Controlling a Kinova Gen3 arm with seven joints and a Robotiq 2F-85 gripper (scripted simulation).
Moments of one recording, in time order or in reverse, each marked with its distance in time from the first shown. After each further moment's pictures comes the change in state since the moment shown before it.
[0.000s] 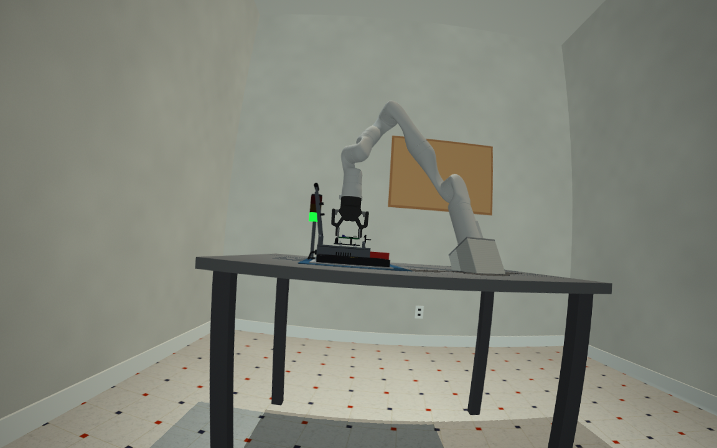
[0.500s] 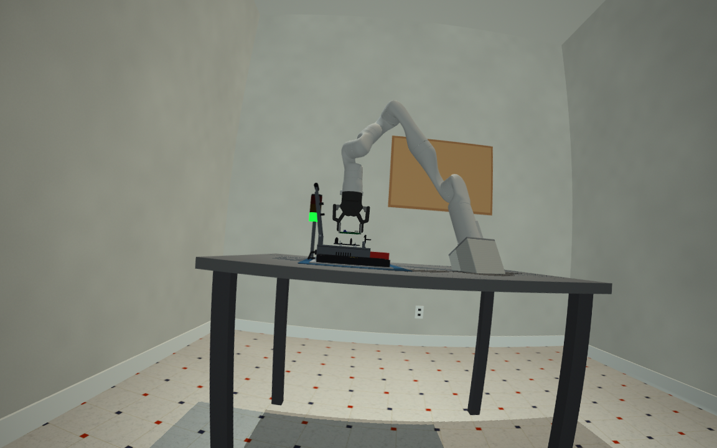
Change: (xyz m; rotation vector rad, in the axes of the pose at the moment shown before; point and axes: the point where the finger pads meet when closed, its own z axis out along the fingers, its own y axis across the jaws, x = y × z) arm 0.001 0.004 -0.019 -0.013 0.007 -0.001
